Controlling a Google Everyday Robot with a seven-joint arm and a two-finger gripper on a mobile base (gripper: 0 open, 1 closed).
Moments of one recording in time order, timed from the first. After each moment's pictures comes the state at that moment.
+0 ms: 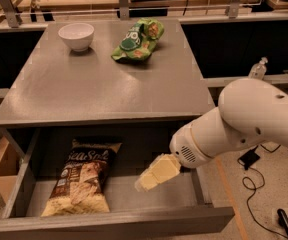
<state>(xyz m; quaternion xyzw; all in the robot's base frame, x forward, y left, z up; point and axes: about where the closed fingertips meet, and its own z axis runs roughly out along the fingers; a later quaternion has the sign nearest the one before) 0.418 -0.038 0.772 -0.42 0.85 0.24 0.20</state>
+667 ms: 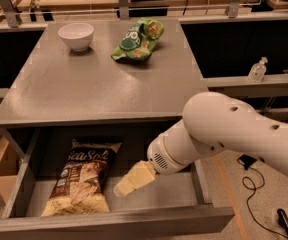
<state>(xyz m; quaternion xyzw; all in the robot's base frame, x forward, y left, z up) 0.416 0.003 0.744 -0.39 0.88 0.22 0.18</state>
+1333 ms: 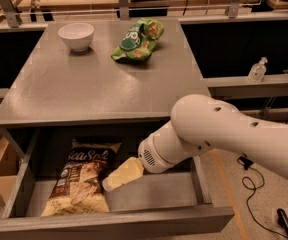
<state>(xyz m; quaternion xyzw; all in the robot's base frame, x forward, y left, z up) 0.424 0.025 0.731 -0.33 0.90 0.24 0.16</state>
